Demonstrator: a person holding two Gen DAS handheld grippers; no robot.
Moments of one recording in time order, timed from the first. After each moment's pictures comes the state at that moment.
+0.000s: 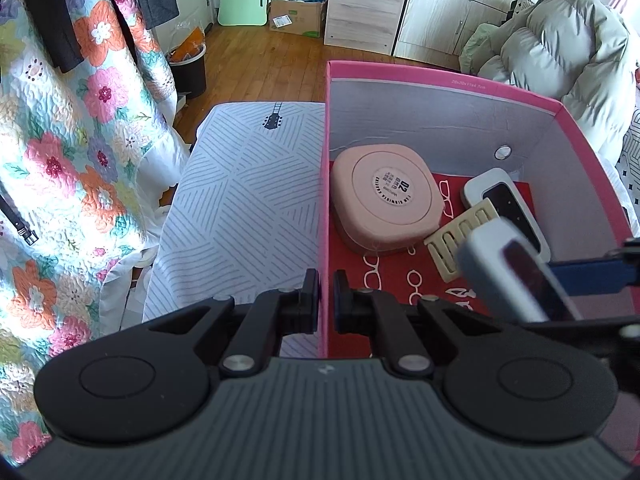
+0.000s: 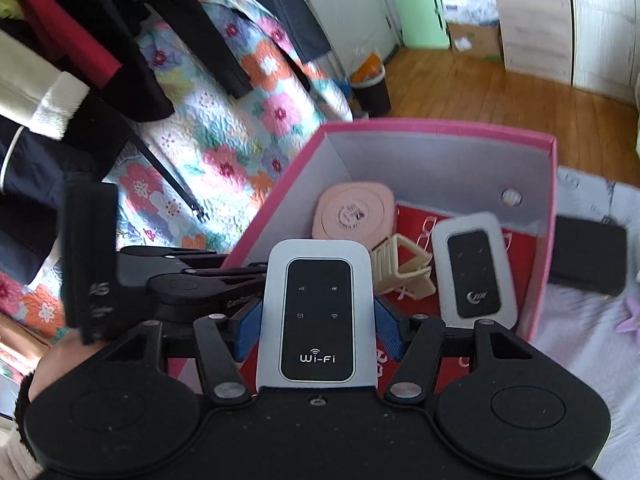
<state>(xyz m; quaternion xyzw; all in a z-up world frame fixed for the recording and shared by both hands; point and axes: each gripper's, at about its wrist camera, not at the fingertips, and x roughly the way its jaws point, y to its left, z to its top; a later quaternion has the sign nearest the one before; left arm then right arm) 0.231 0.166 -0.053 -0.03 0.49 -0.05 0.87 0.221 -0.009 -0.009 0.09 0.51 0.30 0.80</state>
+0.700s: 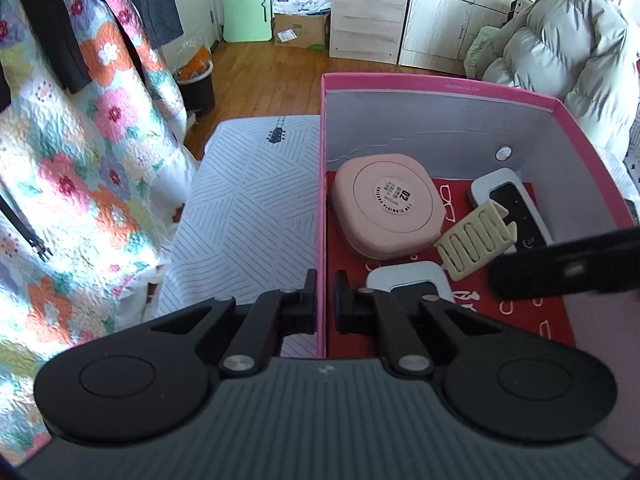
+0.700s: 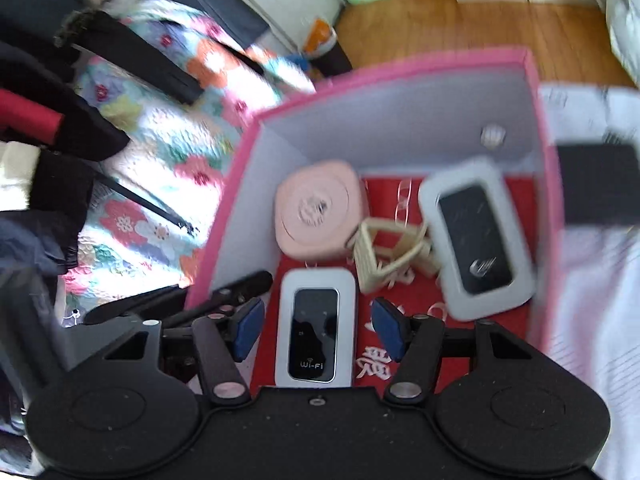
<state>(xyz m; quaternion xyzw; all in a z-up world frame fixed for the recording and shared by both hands) 0.223 0.154 -0.048 0.01 0.46 -0.03 0.89 0.233 -0.024 -0.015 0.17 0.53 0.25 0.79</state>
